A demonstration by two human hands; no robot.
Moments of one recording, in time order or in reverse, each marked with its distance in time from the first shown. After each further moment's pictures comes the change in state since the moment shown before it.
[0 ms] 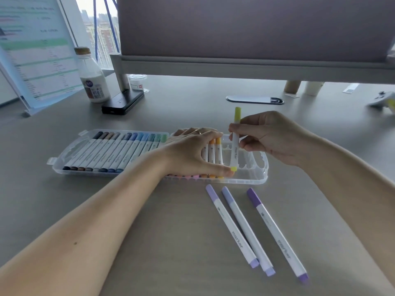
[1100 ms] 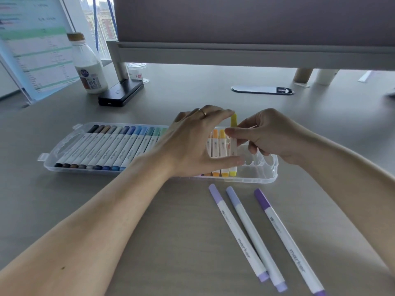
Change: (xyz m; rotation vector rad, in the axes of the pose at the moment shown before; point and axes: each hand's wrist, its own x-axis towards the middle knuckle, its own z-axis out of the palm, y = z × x) left_hand 0.005 0.000 0.006 0.051 0.334 0.139; right_hand 0.011 0.005 0.012 -0.397 0.006 0.022
